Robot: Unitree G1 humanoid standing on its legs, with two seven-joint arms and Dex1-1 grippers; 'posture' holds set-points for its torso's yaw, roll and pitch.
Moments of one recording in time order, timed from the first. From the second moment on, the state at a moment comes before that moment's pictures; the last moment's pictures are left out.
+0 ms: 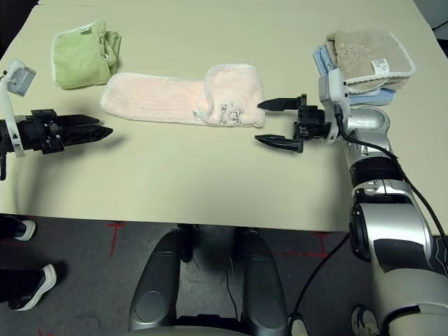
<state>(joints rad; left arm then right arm) -0.76 0.90 0.17 0.21 -0.59 1.13 -1.01 -0.95 -0.57 -0.05 0.94 0.33 -0.36 1.59</state>
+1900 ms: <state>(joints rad) -0.90 0.72 0.38 0.45 -0.61 1.23 -0.65 -0.92 -0.58 -0.05 0.89 0.30 -0.34 1.52</state>
